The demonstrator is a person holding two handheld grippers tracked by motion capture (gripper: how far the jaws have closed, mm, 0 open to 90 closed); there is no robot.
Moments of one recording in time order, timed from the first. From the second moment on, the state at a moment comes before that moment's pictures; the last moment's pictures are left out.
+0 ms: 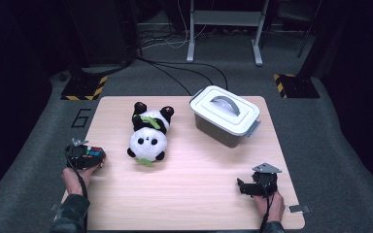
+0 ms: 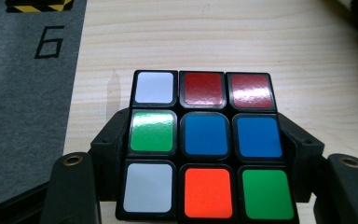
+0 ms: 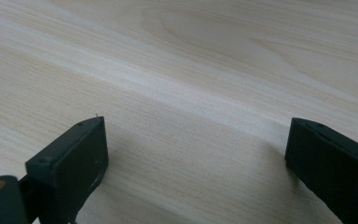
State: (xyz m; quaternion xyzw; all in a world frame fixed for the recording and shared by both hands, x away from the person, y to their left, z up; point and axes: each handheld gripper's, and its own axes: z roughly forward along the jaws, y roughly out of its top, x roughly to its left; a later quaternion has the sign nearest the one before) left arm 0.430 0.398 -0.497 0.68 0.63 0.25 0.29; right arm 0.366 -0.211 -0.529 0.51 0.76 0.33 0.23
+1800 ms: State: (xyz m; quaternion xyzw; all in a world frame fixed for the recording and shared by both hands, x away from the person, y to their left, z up) left arm 0.456 0.246 -0.430 0.73 0.54 0.23 0.36; right arm 0.366 -0.211 -0.529 0.51 0.76 0.33 0.23
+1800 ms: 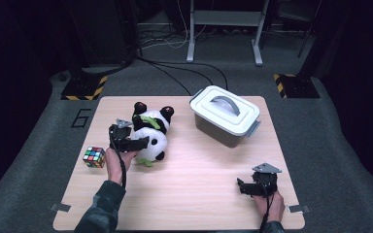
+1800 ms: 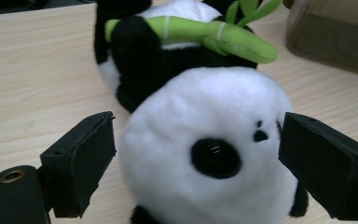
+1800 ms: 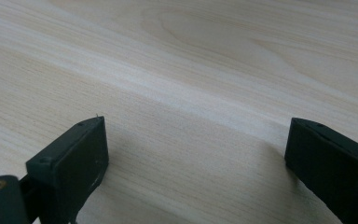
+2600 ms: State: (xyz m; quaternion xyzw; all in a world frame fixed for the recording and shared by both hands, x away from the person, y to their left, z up) left arm 0.443 0.234 -0.457 0.75 0.50 0.24 0.35; right arm 0.366 -0.212 -0.529 0.52 0.76 0.33 0.23
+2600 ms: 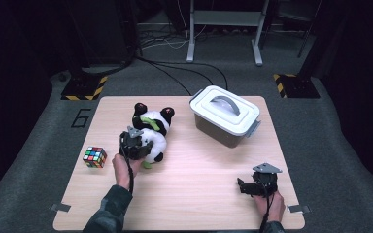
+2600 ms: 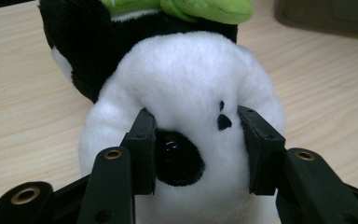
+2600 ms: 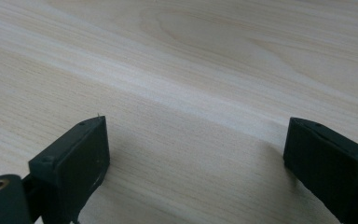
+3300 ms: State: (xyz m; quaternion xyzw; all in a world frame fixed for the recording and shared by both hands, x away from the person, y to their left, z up) left arm 0.399 0.258 -0.437 0.76 0.50 0.22 0.37; right arm 0.366 -0.212 -0.529 0.52 0.76 0.33 0.23
